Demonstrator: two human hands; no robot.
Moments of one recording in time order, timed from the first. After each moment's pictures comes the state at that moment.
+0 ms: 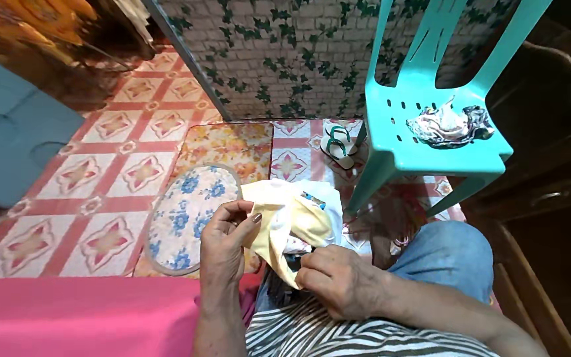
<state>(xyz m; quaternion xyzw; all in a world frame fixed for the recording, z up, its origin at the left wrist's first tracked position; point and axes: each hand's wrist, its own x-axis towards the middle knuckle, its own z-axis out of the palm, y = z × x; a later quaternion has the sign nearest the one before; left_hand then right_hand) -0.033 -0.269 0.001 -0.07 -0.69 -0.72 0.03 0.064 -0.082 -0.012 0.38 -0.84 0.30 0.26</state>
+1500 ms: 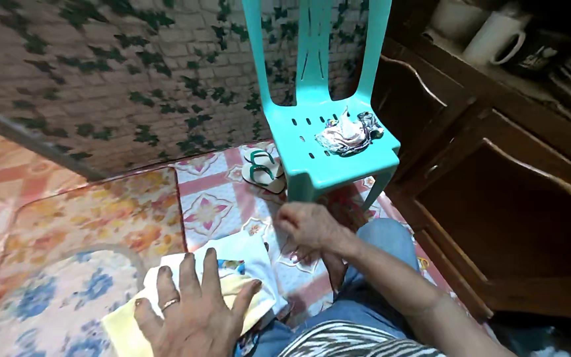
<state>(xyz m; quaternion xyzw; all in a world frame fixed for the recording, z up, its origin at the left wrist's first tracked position) -0.030 -0.200 -0.026 -0.32 -0.92 -0.18 0.11 0.008 0.028 0.029 -0.09 -0.93 0.34 -0.03</state>
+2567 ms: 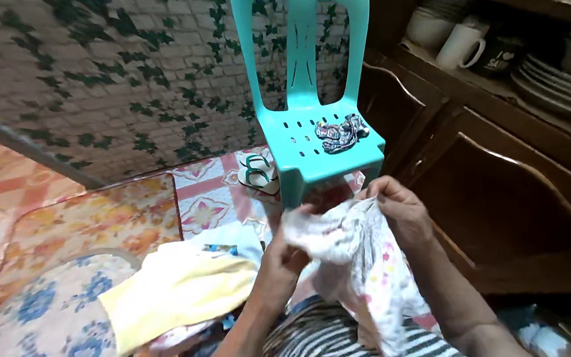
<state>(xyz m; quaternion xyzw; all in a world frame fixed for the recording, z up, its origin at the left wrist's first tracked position) 0.024 -0.124 0.018 -0.38 -0.57 -0.70 -0.21 0.145 0.075 0.040 0.02 -0.62 0.72 0.31</state>
